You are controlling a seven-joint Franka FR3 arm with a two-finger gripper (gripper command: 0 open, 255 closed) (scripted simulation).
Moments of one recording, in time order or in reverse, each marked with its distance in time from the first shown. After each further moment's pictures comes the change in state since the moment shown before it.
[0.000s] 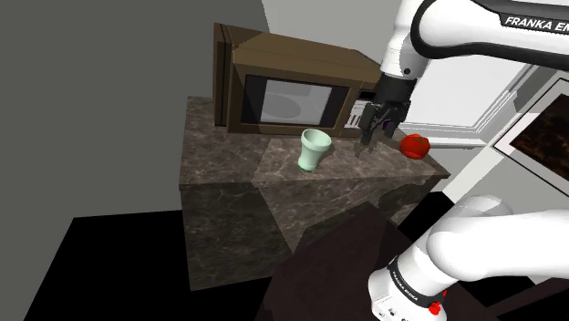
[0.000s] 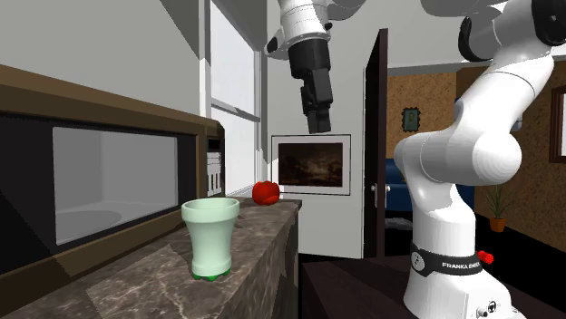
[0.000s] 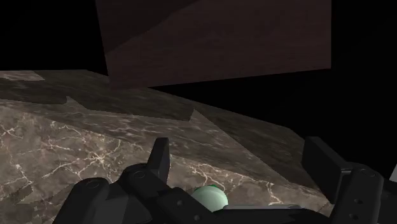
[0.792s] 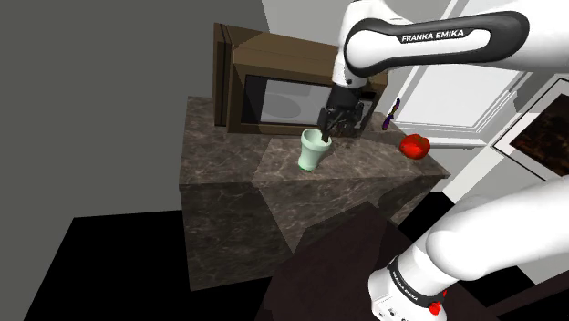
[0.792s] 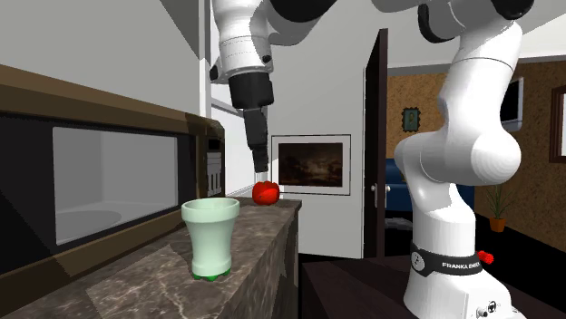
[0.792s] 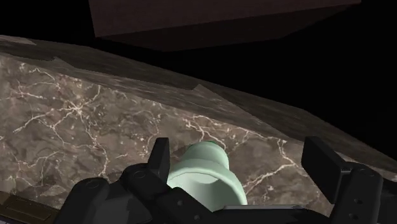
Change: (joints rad) arm -0.012 0.365 0.048 0.097 -0.039 0.274 0.058
